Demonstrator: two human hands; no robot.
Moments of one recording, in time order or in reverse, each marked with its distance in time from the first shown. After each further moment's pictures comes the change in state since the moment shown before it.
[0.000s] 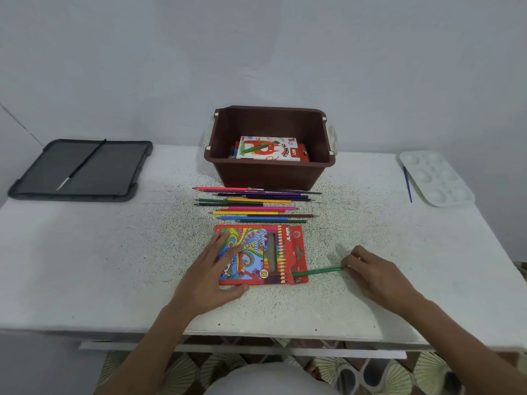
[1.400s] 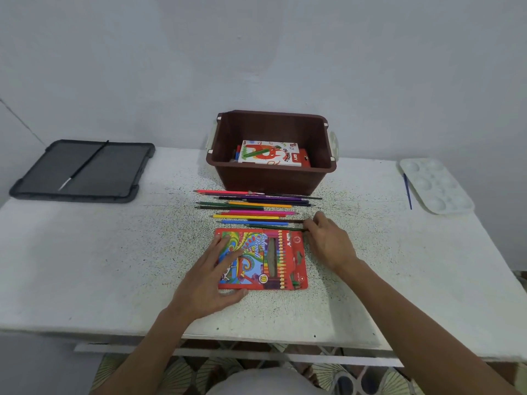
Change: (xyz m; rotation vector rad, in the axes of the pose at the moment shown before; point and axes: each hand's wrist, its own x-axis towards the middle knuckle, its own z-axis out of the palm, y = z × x) left_hand 0.000 0.002 -0.002 -0.020 -0.029 -0.012; right_hand 0.112 -0.030 0.029 -0.103 -0.031 0.221
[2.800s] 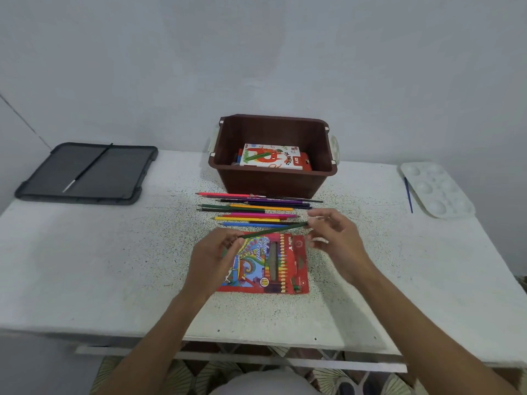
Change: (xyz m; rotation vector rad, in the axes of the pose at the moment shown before) left_hand 0.035 0.051 -0.046 -0.443 0.353 -0.213; right_hand -0.022 -0.042 -0.077 1.487 0.085 0.471
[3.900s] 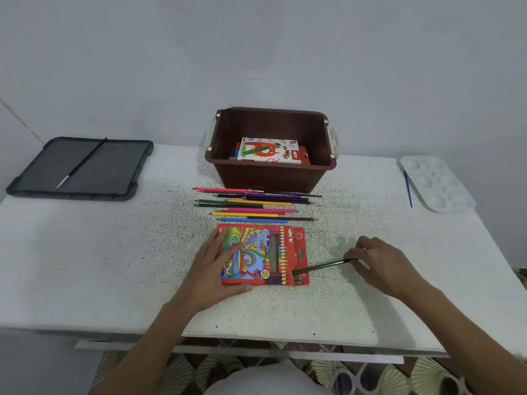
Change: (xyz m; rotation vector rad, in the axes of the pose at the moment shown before) left_hand -0.022 -0.069 0.012 0.396 -0.379 0.116; right_hand -0.008 0.040 -0.109 -1.483 -0.223 -0.475
